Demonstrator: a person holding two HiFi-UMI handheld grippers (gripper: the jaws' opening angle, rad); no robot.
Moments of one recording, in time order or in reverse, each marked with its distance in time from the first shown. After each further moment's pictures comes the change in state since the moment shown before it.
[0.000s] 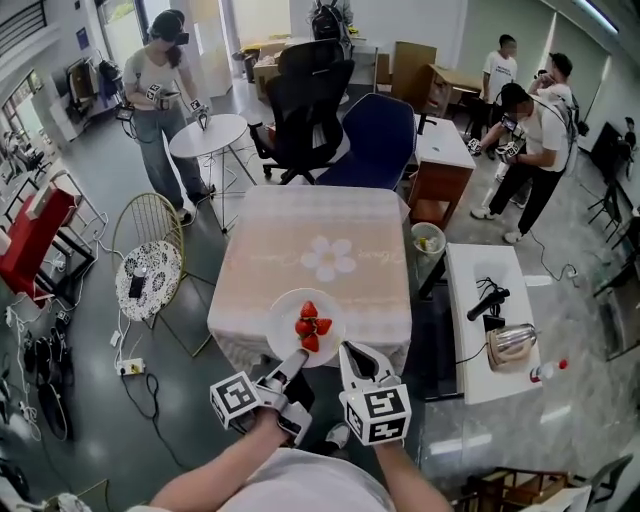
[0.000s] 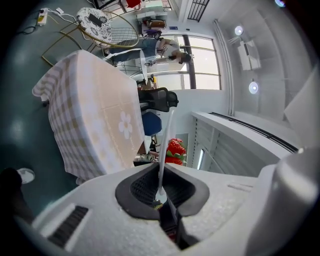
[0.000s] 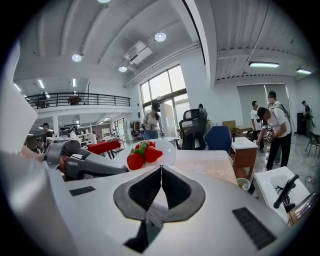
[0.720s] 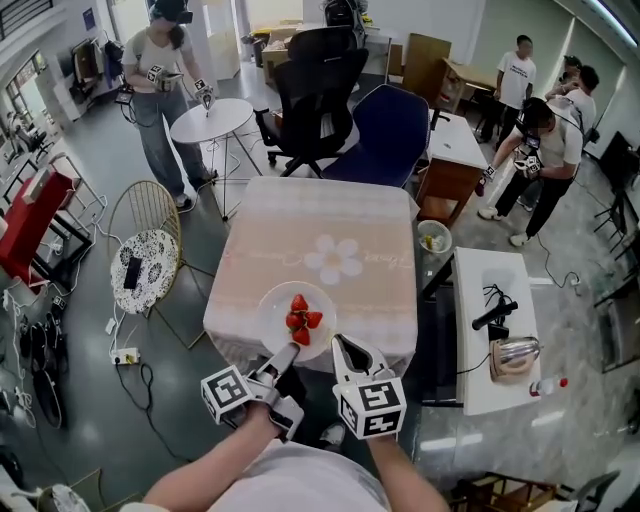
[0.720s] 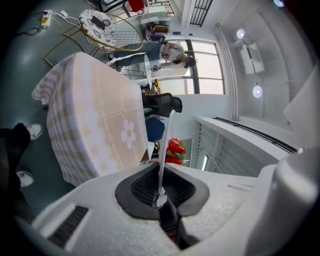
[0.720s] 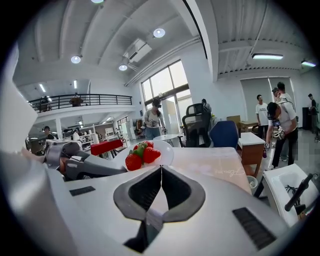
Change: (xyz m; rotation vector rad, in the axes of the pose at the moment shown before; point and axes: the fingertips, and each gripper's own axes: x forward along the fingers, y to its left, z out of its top) left arm 0.024 0.023 0.049 0.000 -0.052 0.040; right arm 0.061 -0.008 0.000 0.020 0.029 0.050
